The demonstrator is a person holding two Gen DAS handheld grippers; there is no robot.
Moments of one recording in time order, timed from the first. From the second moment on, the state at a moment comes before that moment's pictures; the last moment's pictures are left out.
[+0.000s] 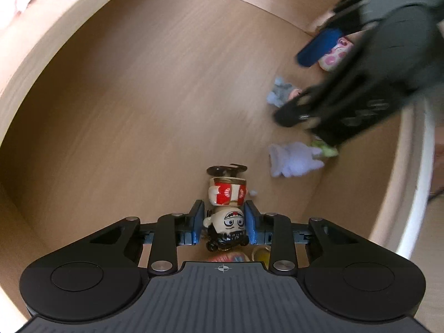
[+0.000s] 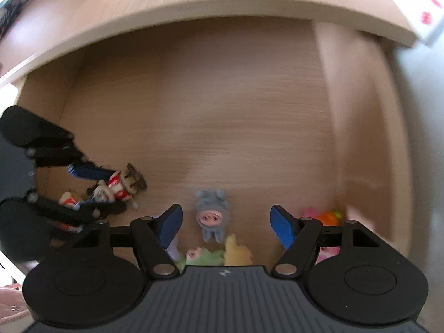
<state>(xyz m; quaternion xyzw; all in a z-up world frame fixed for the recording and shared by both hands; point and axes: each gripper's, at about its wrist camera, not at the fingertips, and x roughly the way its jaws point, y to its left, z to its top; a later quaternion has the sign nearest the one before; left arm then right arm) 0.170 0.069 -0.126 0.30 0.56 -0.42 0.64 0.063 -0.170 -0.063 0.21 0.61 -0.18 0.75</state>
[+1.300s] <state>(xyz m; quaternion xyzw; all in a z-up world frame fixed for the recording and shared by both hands) 0.296 -0.058 0.019 0.05 0.36 -0.34 0.87 0.041 -0.166 0.079 0.18 0.45 -0.27 0.83</state>
